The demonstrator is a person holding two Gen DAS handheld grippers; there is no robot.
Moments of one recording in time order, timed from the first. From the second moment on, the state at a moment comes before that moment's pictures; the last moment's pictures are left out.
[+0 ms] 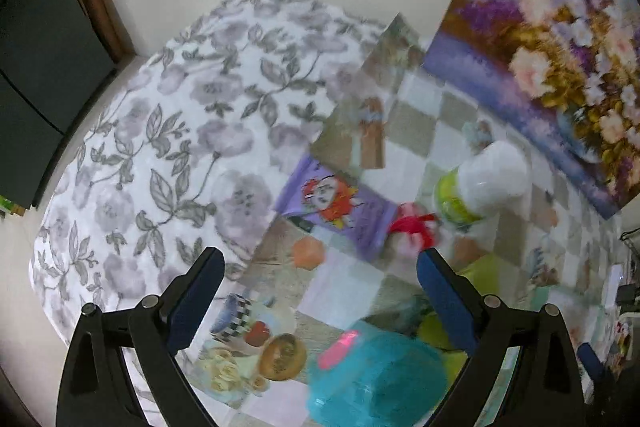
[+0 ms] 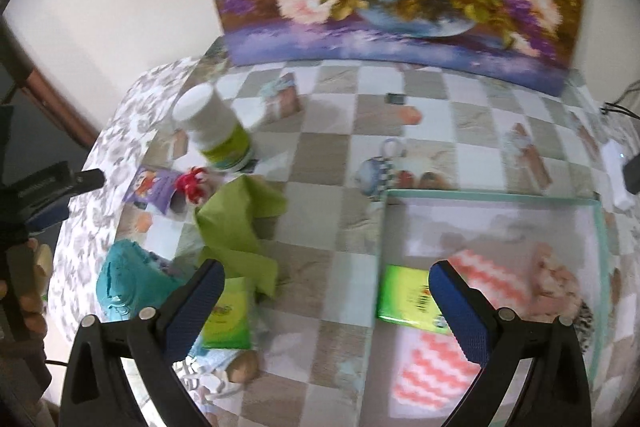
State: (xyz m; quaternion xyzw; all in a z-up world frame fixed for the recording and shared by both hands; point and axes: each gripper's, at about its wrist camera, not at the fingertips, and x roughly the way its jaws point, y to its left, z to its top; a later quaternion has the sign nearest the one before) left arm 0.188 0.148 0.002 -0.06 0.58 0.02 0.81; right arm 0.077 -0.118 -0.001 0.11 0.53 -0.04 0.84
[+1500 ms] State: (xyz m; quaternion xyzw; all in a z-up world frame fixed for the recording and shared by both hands) left arm 0.317 0.131 -0.113 -0.09 0.72 0.07 0.68; right arm 0.154 -0.065 -0.083 0.11 0.55 0.06 0.82
